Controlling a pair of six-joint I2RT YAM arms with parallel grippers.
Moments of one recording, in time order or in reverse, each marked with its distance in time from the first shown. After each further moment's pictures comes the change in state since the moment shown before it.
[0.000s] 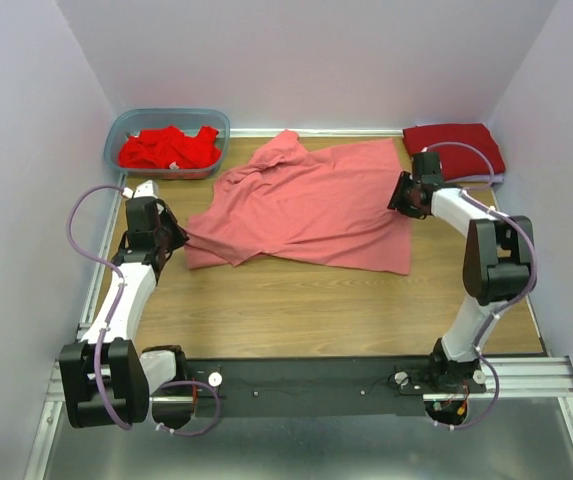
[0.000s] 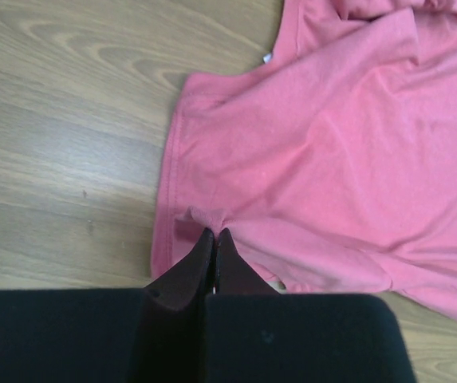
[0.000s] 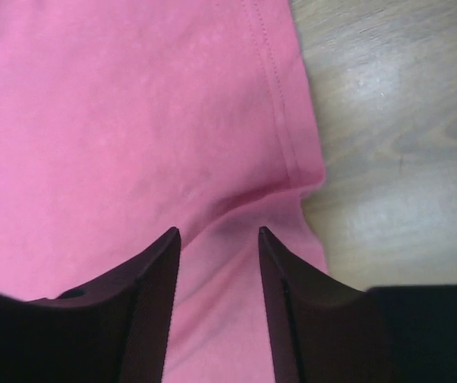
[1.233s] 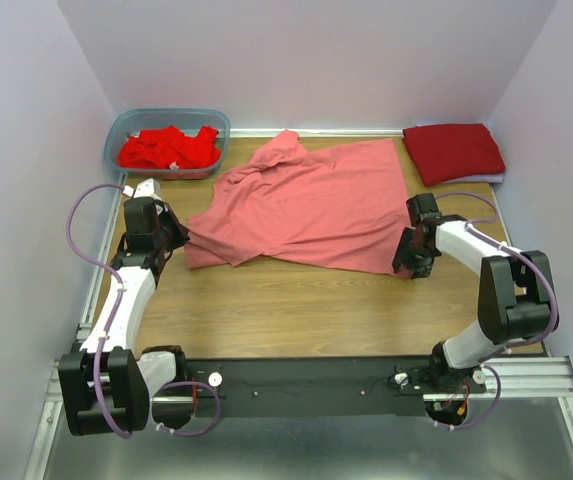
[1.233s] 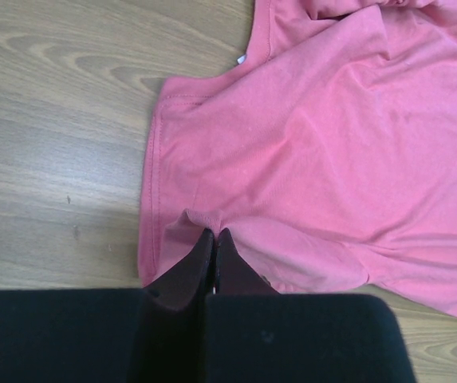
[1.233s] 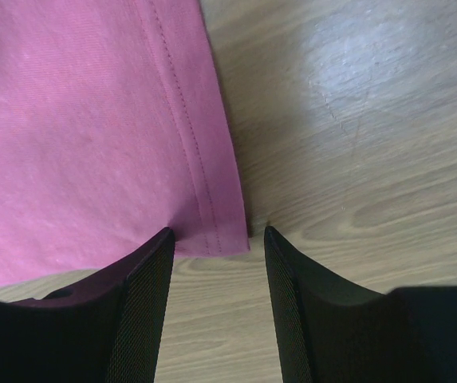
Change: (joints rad) left arm -0.010 -0.034 -0.006 0.007 0.043 0.014; right arm 0.049 -0.306 -0.349 -0.365 0.055 0.095
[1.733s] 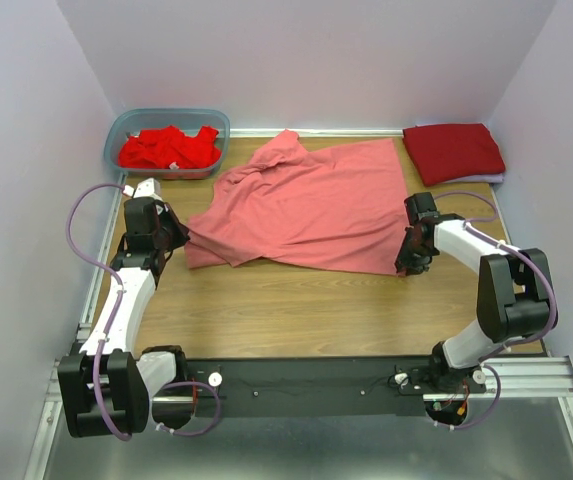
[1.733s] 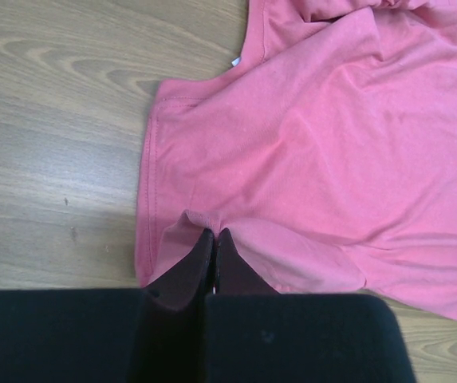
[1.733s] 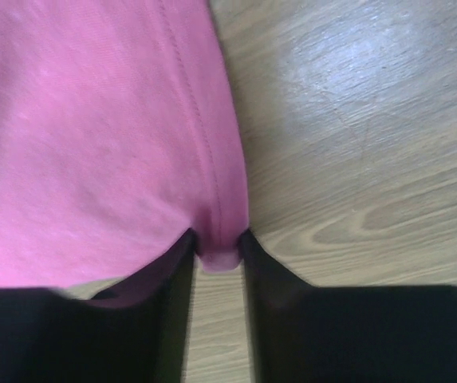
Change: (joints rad) left arm -0.006 -0.011 0.000 0.000 0.000 0.000; right arm 0.013 0.023 0.012 0.002 0.020 0.041
